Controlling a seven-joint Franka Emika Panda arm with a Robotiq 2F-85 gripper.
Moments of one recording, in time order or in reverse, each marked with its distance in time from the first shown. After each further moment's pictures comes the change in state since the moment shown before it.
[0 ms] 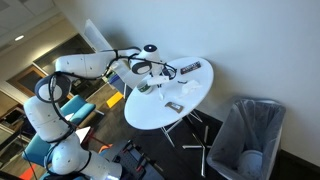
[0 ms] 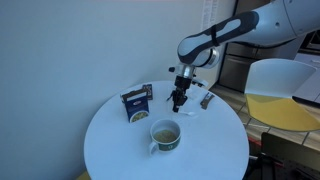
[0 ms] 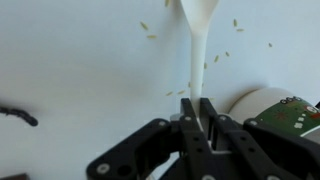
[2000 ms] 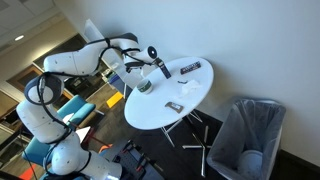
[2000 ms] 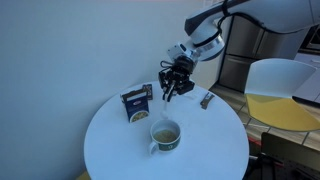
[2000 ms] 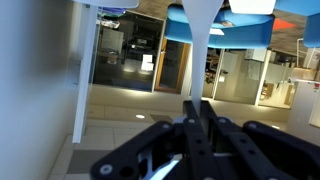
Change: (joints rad) arm -0.033 -0.084 0.030 0.018 0.657 -0.623 -1.080
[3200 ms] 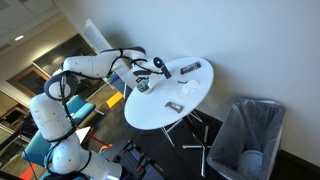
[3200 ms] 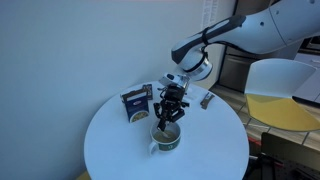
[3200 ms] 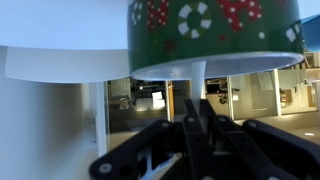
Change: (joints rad) arm 0.062 0.147 0.017 -0.008 -0.107 0.225 0.122
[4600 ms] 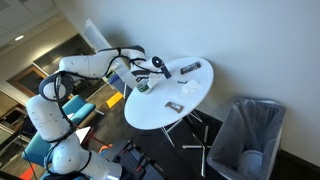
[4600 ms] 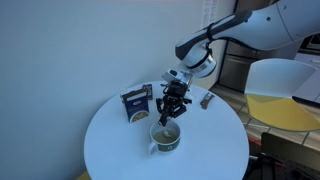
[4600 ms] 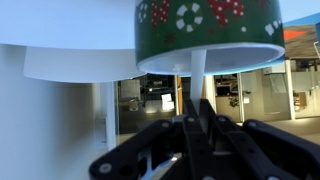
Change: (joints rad) arm 0.000 -0.041 -0.026 -0.032 0.012 0.023 0.006
